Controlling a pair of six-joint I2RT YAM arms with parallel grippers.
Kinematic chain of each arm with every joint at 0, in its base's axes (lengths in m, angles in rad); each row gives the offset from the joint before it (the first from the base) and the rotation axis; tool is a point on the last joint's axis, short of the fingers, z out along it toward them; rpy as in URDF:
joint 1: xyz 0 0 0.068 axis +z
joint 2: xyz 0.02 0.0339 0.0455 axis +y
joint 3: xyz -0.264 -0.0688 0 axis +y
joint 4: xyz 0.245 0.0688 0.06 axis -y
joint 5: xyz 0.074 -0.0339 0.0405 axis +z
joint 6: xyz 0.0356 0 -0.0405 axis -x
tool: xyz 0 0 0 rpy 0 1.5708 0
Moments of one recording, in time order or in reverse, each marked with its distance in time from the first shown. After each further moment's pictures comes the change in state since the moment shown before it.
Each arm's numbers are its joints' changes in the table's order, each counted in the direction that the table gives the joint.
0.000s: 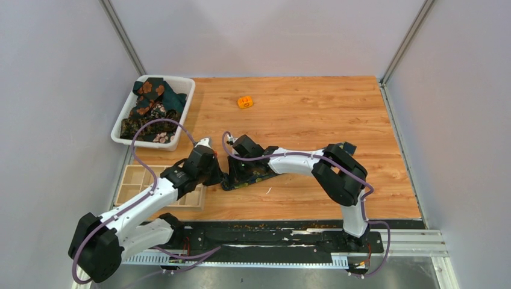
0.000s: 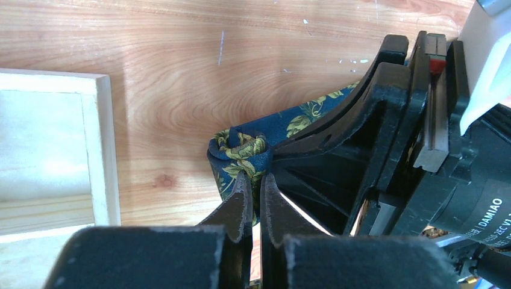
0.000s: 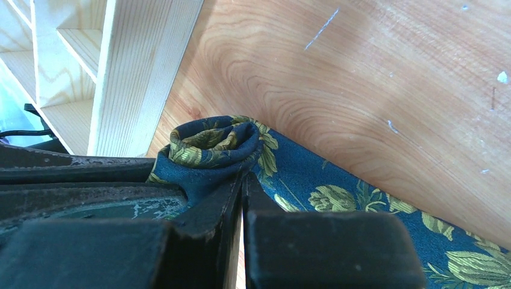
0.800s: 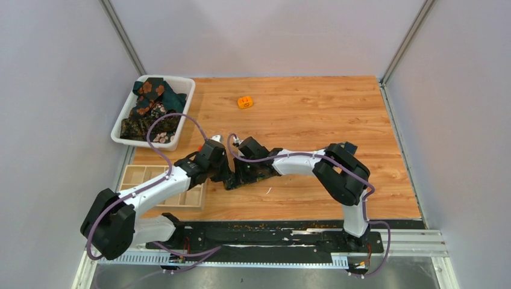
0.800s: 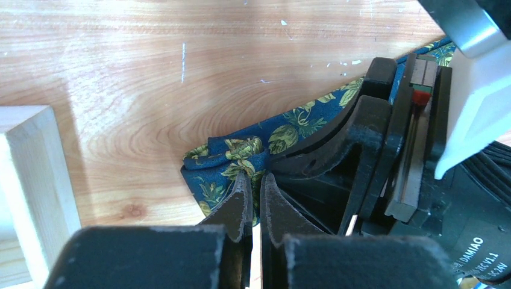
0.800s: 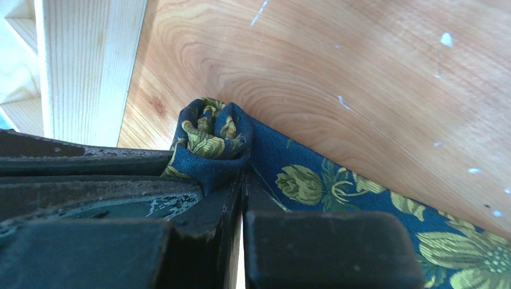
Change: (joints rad) left arm -0.023 0.206 -0.067 0.081 -0.047 -0.023; right arm -0.021 -0.011 0.077 0.039 -0.001 0.005
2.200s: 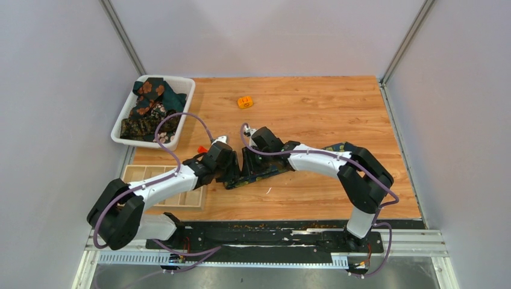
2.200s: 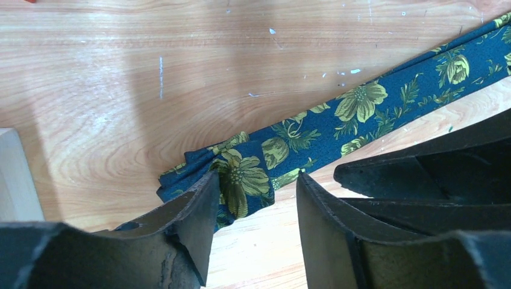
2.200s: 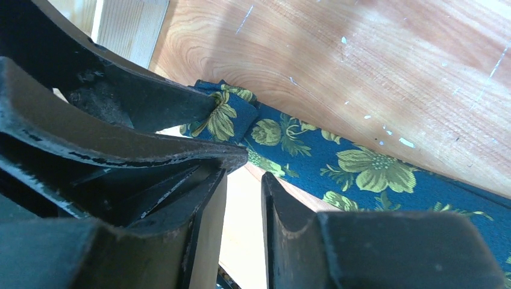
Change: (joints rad) left arm -0.063 0.107 -0.006 0.100 0.053 0.016; right arm -0.077 -0.193 0.062 -0.086 -0.025 0.086
